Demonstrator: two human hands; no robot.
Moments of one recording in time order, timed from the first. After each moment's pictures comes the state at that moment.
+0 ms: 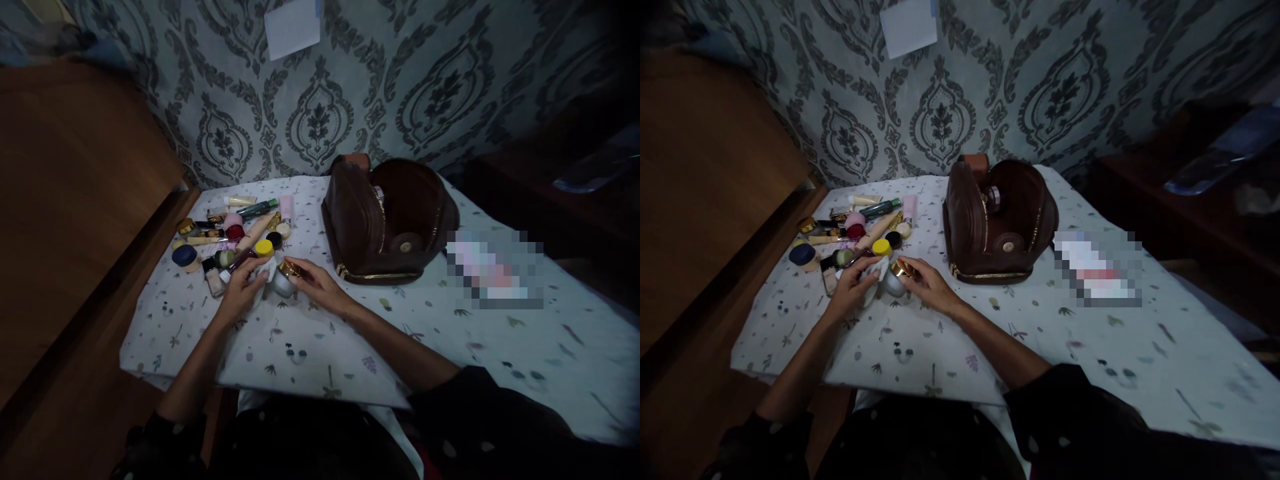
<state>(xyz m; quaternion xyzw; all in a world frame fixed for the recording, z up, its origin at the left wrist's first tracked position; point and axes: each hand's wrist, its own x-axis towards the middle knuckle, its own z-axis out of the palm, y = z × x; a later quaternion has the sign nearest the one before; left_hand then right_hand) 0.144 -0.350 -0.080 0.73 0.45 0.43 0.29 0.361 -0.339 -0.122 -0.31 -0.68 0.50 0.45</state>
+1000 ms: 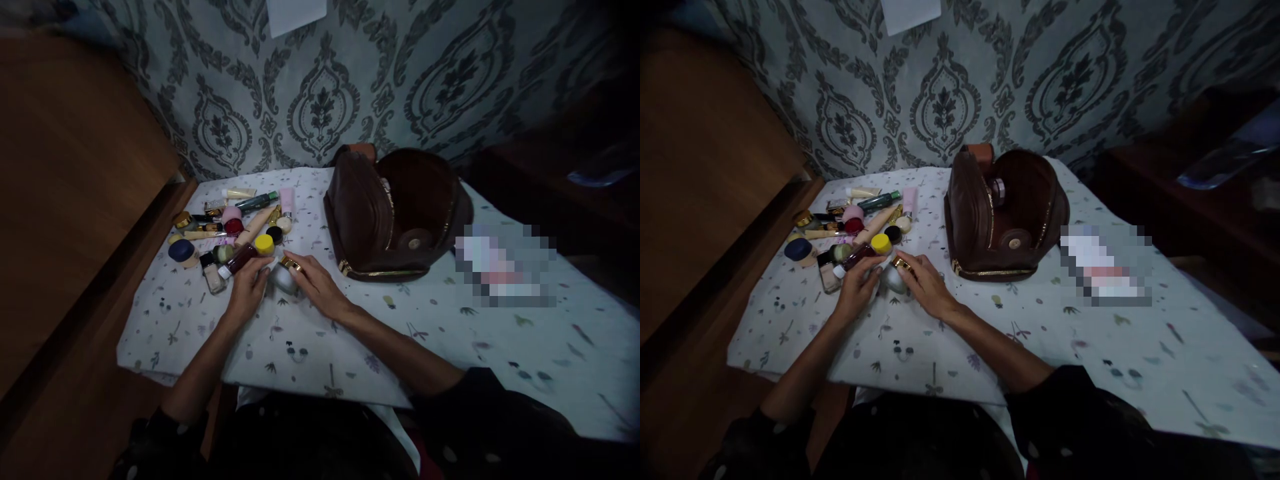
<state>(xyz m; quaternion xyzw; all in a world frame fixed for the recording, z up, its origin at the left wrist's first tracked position) 0.159 -0.356 -0.096 0.74 0.48 0.43 0.19 0.356 -0.349 -0.113 -0.41 -0.74 0.36 0.39</state>
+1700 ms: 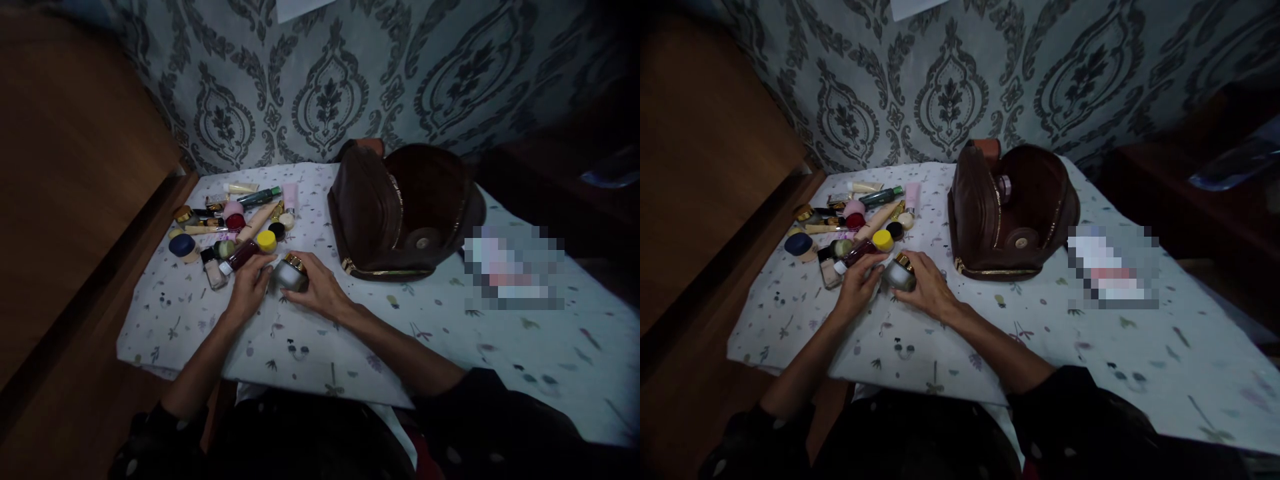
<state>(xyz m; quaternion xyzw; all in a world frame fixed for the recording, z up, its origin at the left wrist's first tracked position) 0.158 -0.358 -0.096 0.74 0.47 0.43 0.20 0.350 -0.352 -0.116 -0.41 -0.77 0.28 0.40</state>
